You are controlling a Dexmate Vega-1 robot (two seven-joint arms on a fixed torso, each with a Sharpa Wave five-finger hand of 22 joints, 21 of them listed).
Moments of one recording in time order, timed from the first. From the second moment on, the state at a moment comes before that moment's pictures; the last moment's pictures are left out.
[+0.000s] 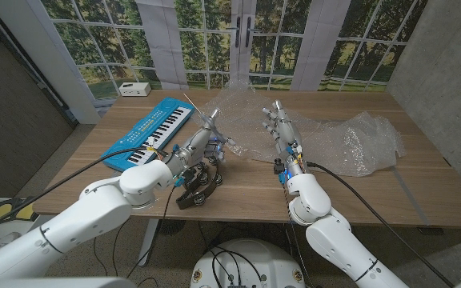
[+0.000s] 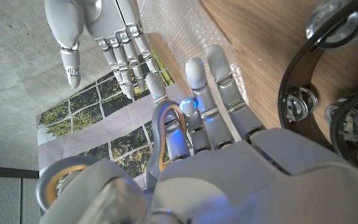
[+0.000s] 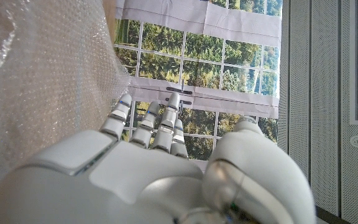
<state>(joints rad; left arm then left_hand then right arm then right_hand) 1.22 0.95 0.32 -2.25 -0.65 0.25 0.19 0.16 -0.19 -0.36 0.08 0.47 0.84 0.01 0.60 0.70 0.47 -0.05 1.56 1.23 0.87 -0.11 1.15 0.95 0.65 0.00 1.26 0.46 -1.24 -0.38 -0.50 -1.97 0.45 0.27 -0.40 0.52 0.07 0.02 0.08 0.18 0.13 0.01 0.21 0.20 0.40 -0.06 0.35 0.40 0.21 0.00 0.21 0.40 0.18 0.21 0.19 0.17</state>
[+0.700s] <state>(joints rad) 1.20 0.98 0.32 -2.24 -0.68 0.25 0.13 0.16 -0.19 -0.36 0.06 0.47 0.91 -0.03 0.65 0.73 0.57 -0.08 1.57 1.24 0.95 -0.14 1.25 1.08 0.70 -0.03 1.30 0.49 -1.24 -0.38 -0.49 -1.97 0.41 0.23 -0.45 0.52 0.07 0.02 0.08 0.18 0.13 0.01 0.21 0.20 0.40 -0.06 0.34 0.40 0.20 0.00 0.21 0.39 0.18 0.21 0.19 0.17</state>
